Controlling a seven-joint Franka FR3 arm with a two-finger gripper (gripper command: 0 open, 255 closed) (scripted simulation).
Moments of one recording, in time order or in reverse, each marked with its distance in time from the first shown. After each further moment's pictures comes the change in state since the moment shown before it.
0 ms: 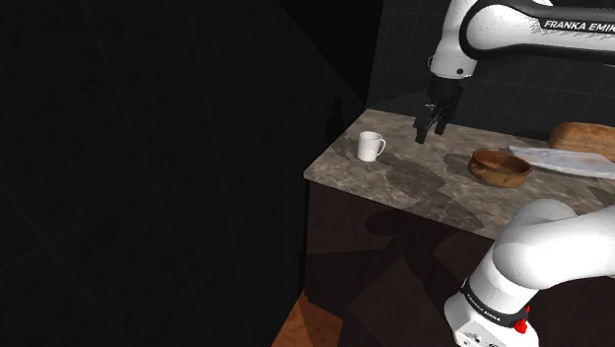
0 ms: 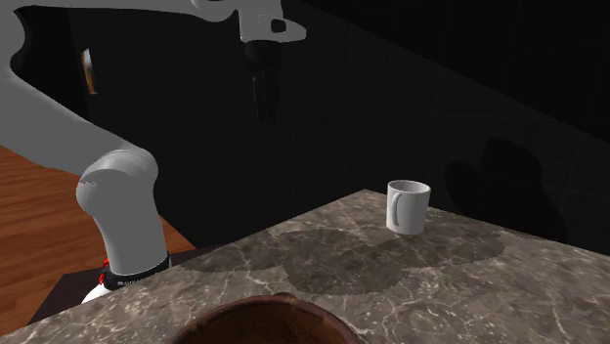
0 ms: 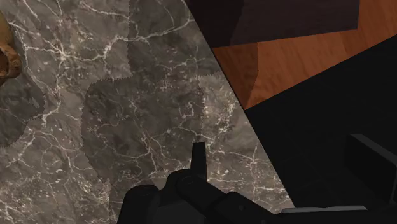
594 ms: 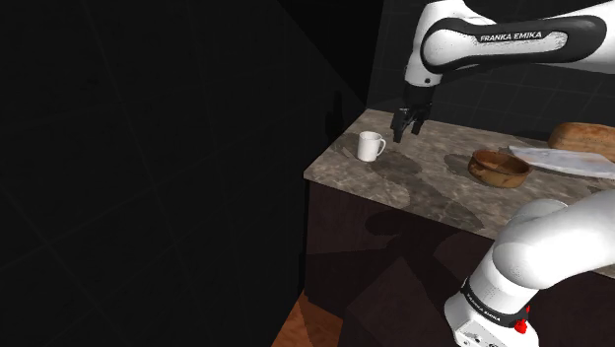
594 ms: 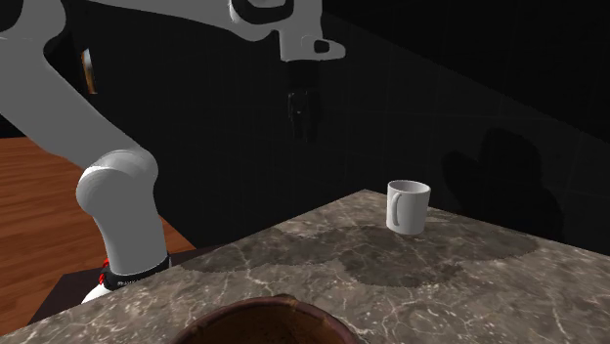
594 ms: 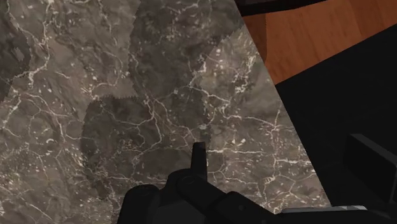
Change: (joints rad) arm -0.002 0.226 -0.051 0.050 -0.026 0.192 -0.035
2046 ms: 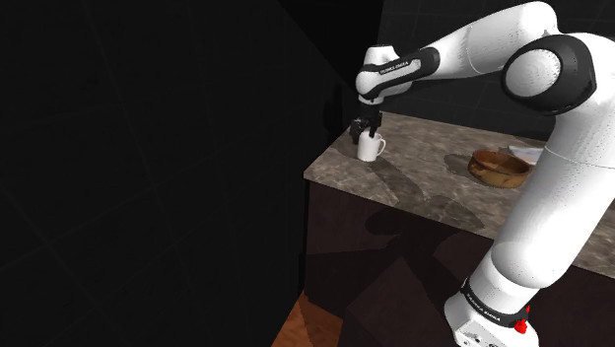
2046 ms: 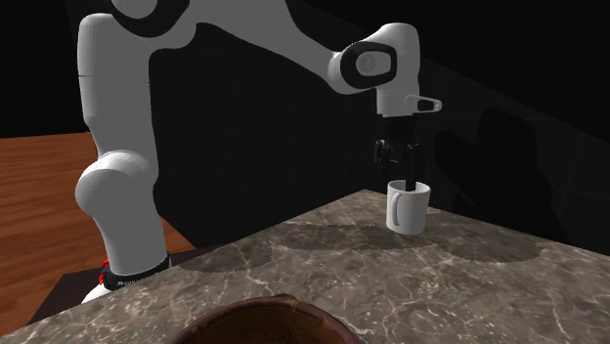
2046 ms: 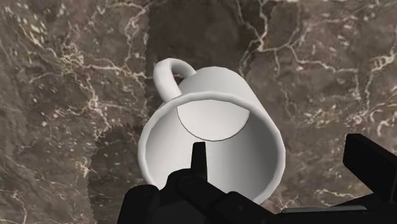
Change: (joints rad) arm -0.014 0.682 -0.094 0.381 0.069 0.337 -0.124
